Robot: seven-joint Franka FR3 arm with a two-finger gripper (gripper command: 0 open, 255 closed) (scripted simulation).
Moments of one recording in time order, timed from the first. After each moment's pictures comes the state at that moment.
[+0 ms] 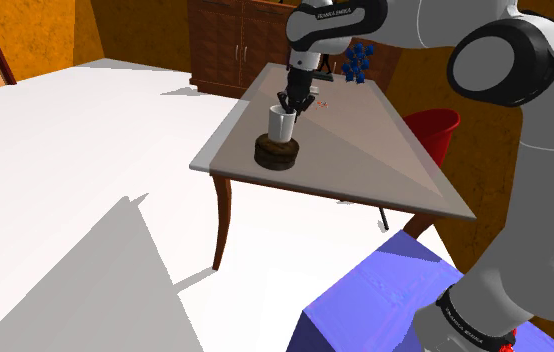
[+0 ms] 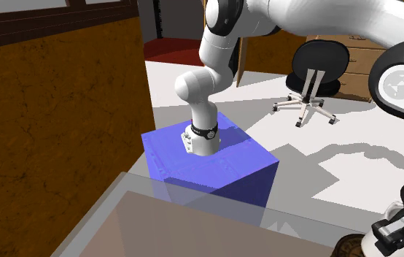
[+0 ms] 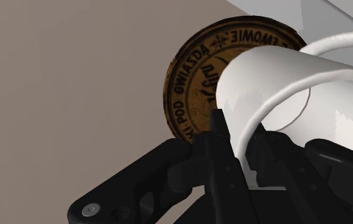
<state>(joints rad) 0.11 0.42 -0.21 -1.45 0.15 1.83 0.15</state>
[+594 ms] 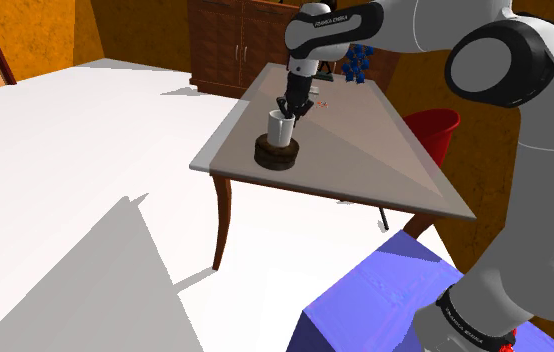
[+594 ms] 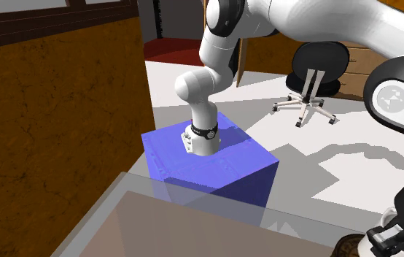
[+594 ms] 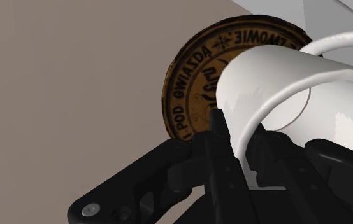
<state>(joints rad) 0.11 0.43 -0.21 -1.48 0.16 1.87 0.14</state>
